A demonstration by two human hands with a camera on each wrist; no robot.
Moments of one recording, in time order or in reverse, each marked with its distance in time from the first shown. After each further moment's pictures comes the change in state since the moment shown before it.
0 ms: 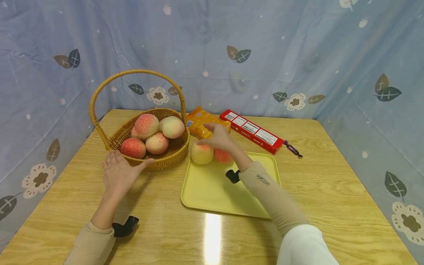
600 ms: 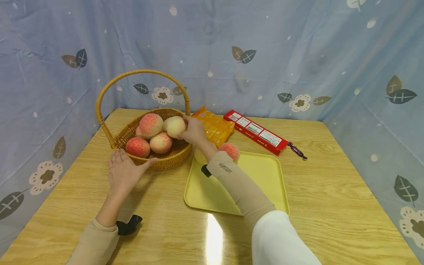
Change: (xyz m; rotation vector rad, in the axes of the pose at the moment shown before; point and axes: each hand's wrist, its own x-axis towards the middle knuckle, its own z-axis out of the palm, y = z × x) left_hand -0.002 0.001 -0.001 -0.004 0.008 -0.001; right_hand 0.053 -0.049 0.063 -0.117 0.128 -0.036
